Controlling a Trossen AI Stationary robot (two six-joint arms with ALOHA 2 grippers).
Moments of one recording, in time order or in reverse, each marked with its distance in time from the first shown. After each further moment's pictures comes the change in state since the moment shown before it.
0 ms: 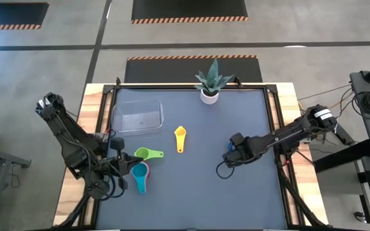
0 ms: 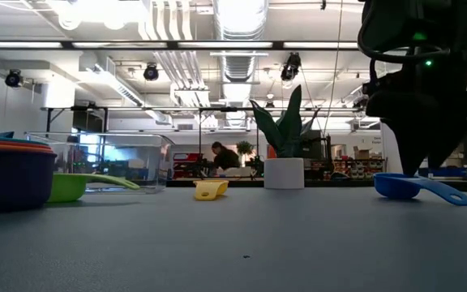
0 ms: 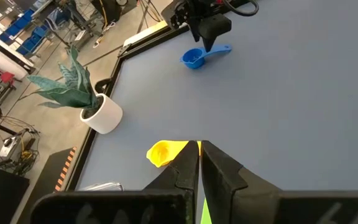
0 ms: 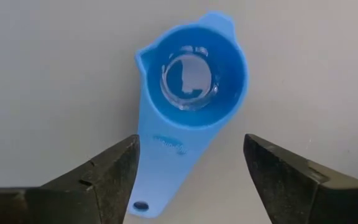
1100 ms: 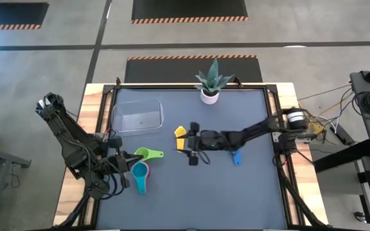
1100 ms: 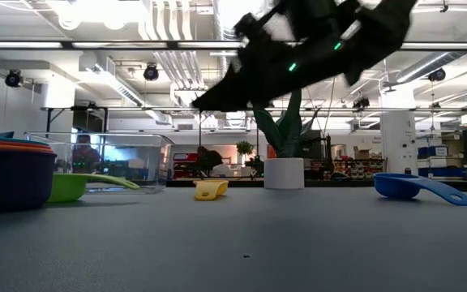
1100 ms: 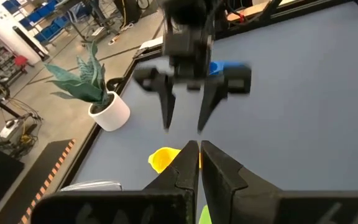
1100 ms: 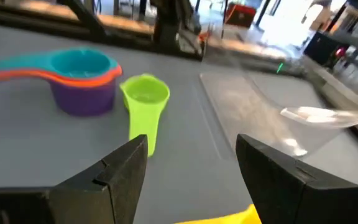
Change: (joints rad) left arm 0.001 0.001 0.000 0.020 -0.076 -0.125; right arm -0.232 0.327 0.061 1.603 -0.115 -1.550
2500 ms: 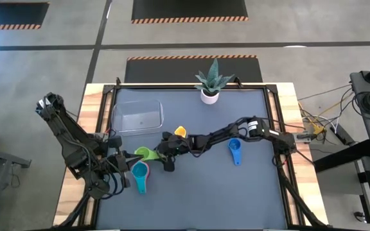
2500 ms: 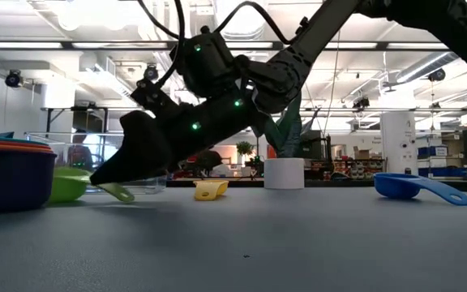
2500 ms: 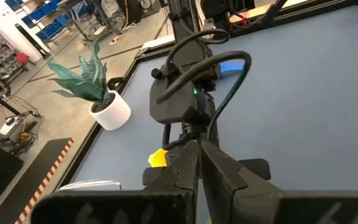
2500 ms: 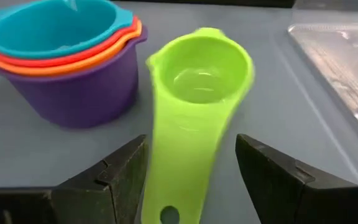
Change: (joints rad) left arm 0.001 0.000 0.000 -0.001 -0.007 -0.019; right arm -0.047 0.518 0.598 -0.231 -0.226 0.133
